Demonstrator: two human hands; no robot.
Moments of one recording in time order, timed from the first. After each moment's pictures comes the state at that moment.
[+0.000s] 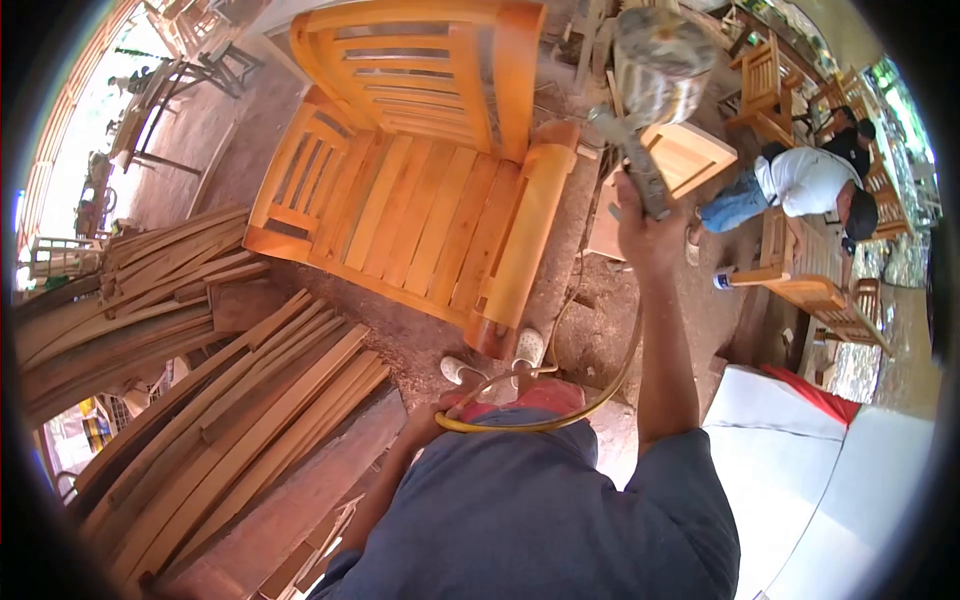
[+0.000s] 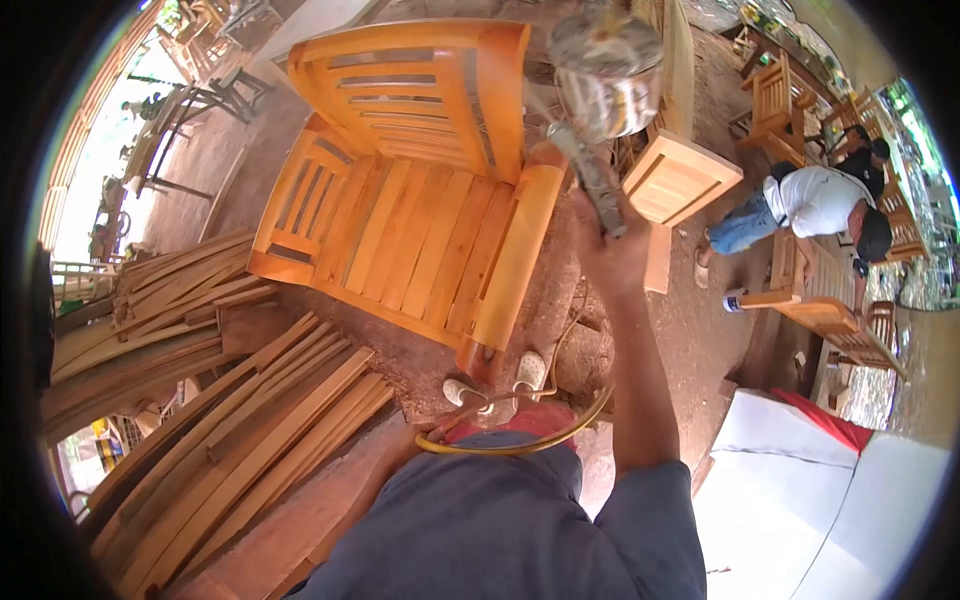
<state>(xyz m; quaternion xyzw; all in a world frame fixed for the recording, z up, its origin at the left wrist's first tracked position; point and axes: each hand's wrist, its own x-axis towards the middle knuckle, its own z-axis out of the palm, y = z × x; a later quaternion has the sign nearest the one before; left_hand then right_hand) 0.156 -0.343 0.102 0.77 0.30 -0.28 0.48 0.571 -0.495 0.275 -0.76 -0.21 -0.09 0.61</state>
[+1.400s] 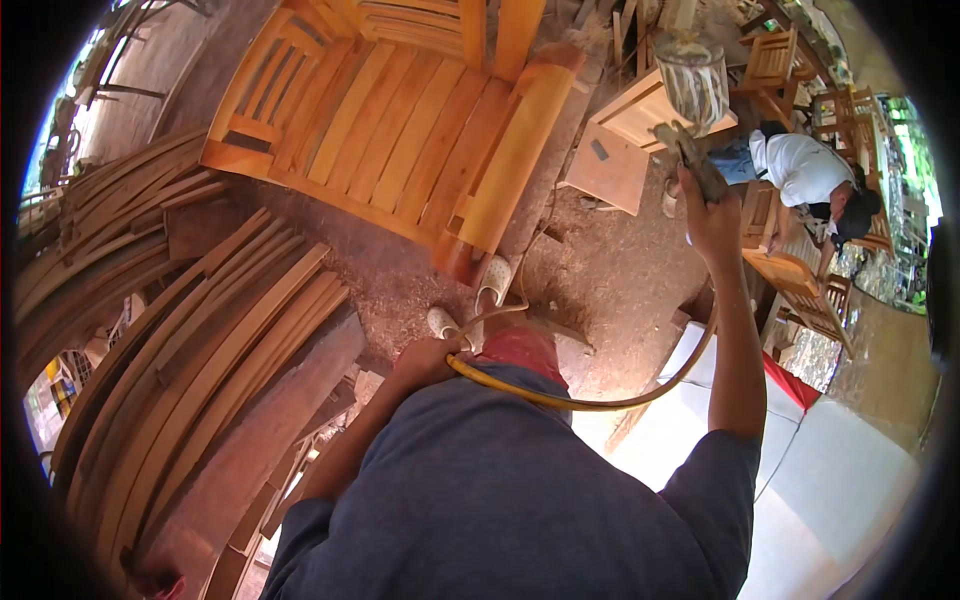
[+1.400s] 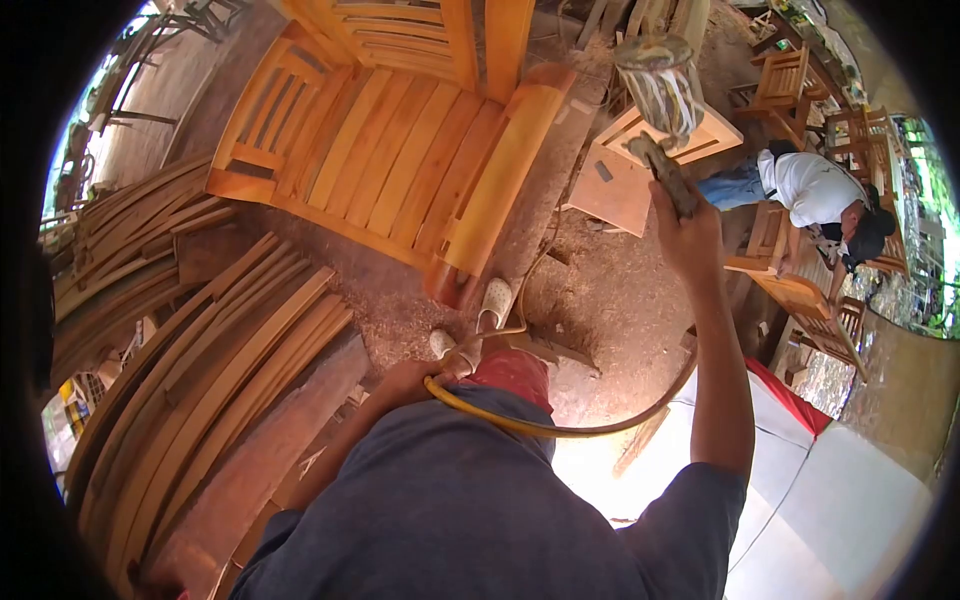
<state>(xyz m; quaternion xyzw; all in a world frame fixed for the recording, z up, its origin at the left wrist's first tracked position) 0.198 -0.391 0.119 0.82 0.19 -0.33 0.42 0.601 -0.598 0.240 -0.87 -0.28 0.04 0.41</state>
